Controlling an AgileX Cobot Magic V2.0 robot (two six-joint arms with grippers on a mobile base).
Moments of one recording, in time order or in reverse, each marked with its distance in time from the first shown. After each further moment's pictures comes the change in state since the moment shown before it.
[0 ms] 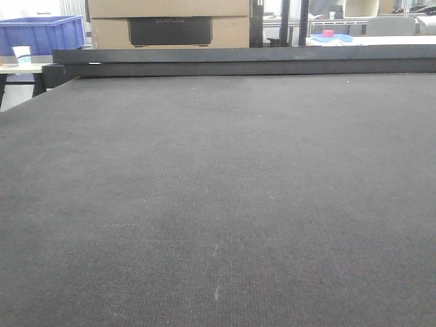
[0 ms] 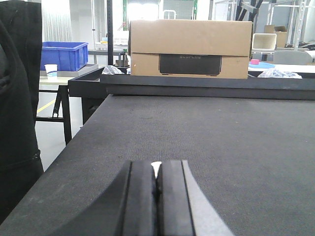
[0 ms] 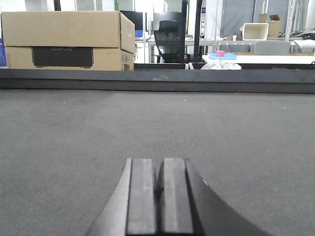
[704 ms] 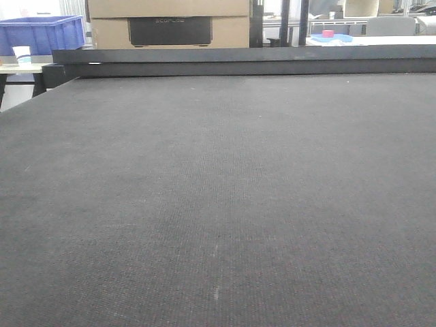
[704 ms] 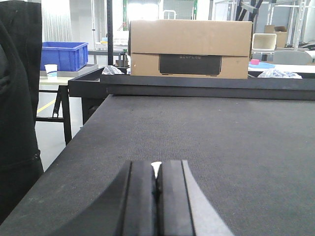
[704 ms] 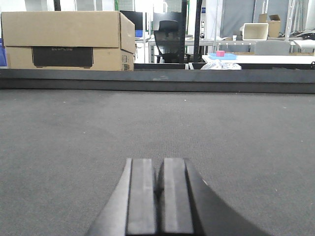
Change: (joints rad) left arm 0.000 0.000 0.000 0.000 0.000 0.000; right arm 0.000 0.000 0.000 0.000 0.000 0.000
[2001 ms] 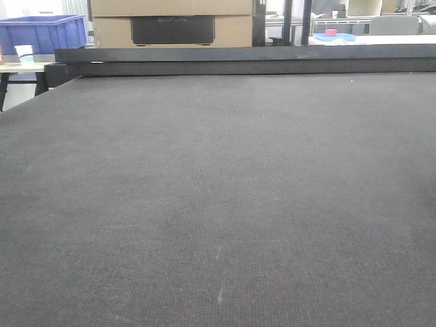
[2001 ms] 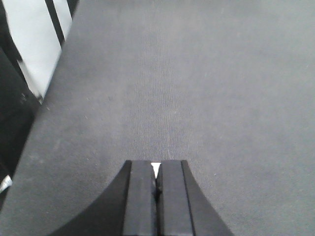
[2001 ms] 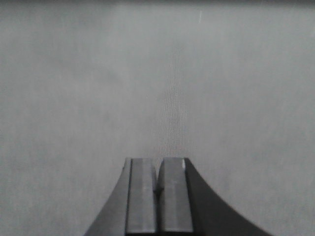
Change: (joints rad) left arm 0.000 0.818 -0.947 0.000 0.757 0.000; right arm 0.000 0.738 -0.863 0.022 0.690 0.000
